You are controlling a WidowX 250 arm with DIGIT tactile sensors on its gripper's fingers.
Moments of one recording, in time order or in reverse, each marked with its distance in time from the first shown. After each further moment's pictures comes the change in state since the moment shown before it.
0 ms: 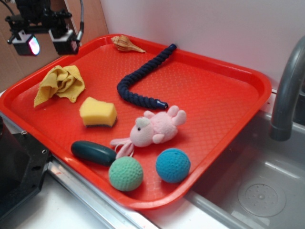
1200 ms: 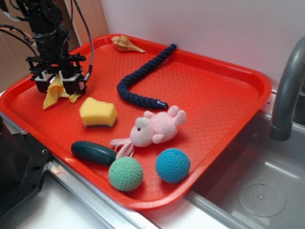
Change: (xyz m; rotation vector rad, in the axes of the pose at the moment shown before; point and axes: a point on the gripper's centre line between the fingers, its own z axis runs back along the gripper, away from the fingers) arm -0.009 -0.002 -0.064 0.005 0.117 -0.058
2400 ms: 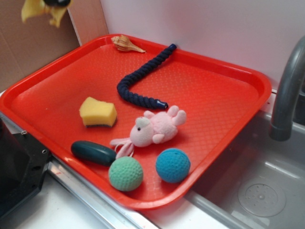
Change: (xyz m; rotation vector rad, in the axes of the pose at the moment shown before) arm -0.025 -0.063 0.191 -0.157 -0.207 -0.482
